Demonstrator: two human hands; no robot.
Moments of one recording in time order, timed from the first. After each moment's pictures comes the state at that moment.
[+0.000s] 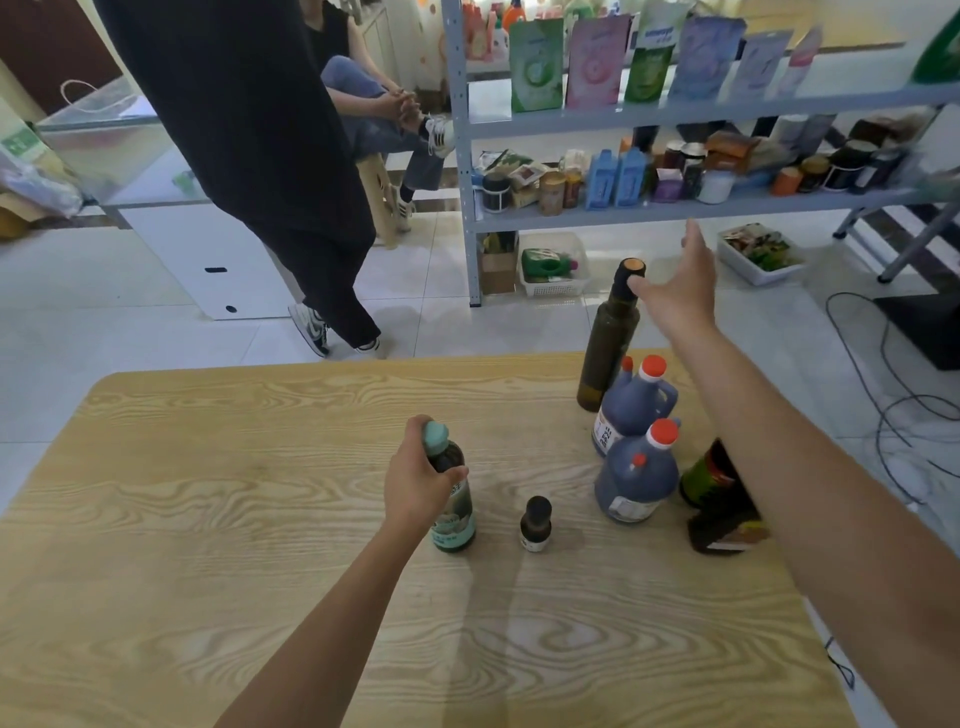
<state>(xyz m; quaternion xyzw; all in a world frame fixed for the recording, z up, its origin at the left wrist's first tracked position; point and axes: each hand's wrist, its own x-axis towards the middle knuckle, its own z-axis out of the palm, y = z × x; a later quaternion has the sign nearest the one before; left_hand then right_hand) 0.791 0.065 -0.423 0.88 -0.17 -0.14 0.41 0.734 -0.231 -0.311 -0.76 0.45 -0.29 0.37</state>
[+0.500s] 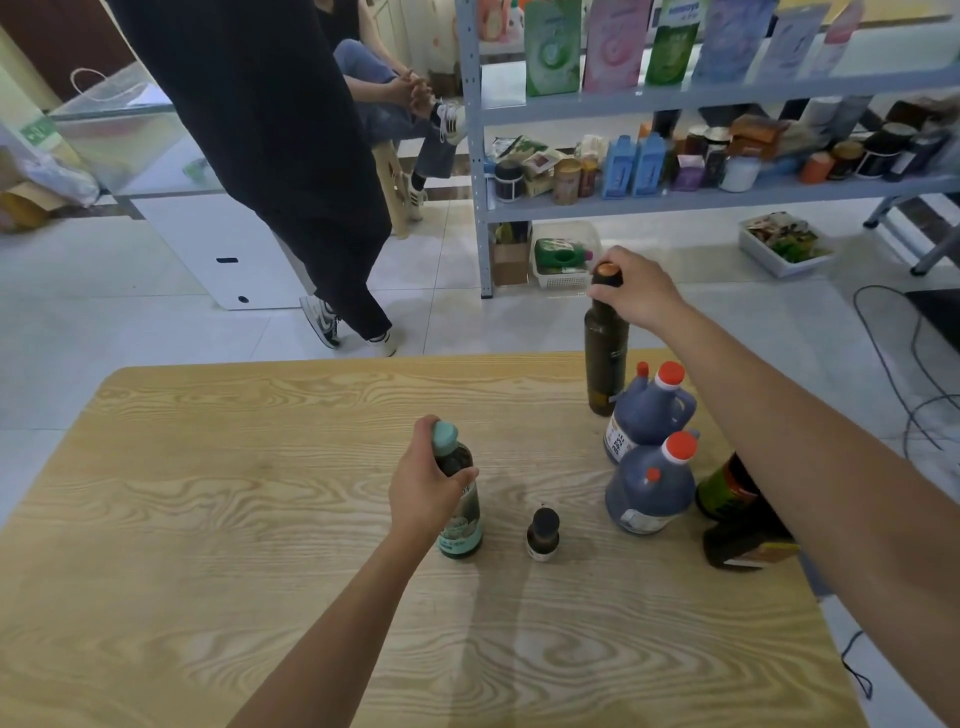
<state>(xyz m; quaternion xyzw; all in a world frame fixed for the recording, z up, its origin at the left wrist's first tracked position) 0.795 0.054 -0.426 0.90 -0.16 -0.12 0.37 0.780 -0.240 -0.323 -0.90 0.30 -0.10 0.30</state>
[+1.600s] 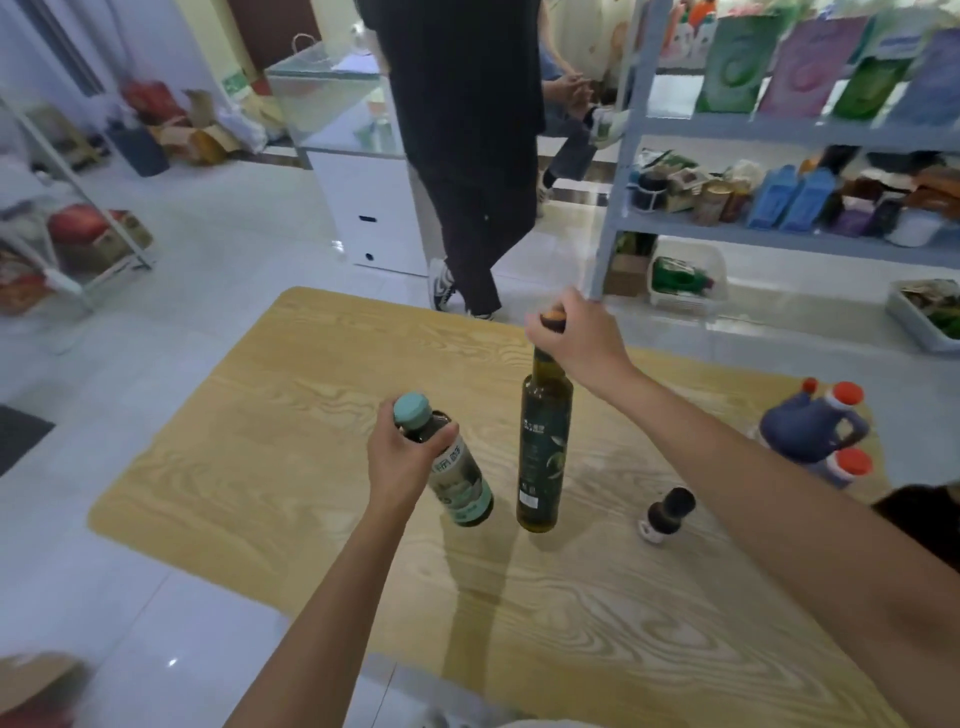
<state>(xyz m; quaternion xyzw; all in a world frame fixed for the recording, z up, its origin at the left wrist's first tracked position) 0.811 0.247 -0.397 0.79 0.02 -0.01 0.61 0.825 0.022 -0.324 -0.93 0.11 -0.14 0.33</state>
